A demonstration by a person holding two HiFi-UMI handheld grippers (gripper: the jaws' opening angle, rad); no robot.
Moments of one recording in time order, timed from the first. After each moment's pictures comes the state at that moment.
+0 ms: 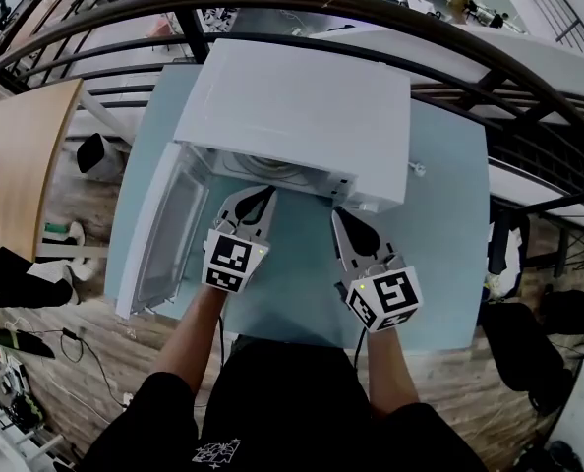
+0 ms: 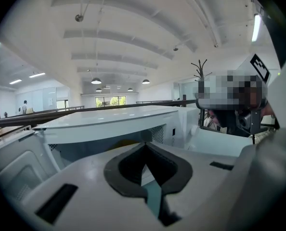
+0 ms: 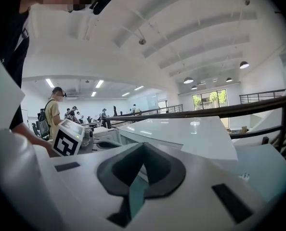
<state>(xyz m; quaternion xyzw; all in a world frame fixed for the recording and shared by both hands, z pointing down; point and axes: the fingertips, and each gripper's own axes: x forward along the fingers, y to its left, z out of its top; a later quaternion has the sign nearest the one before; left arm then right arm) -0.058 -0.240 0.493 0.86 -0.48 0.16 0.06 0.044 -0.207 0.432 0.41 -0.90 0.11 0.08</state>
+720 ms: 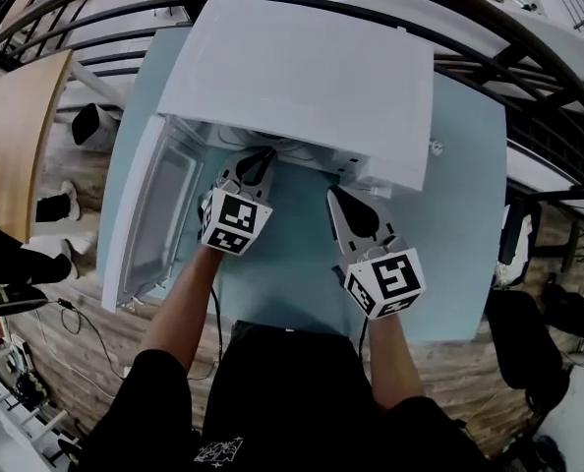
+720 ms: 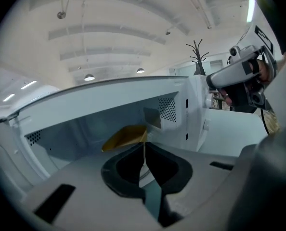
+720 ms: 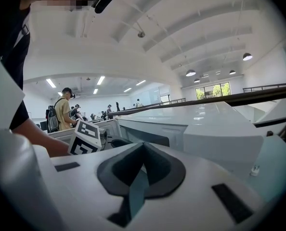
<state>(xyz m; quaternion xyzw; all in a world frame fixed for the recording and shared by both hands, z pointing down) -0.061 -0.283 0.567 0.85 -0.46 0.25 0.03 0.031 -0.225 0.478 0.38 -0.91 0.14 0.10</state>
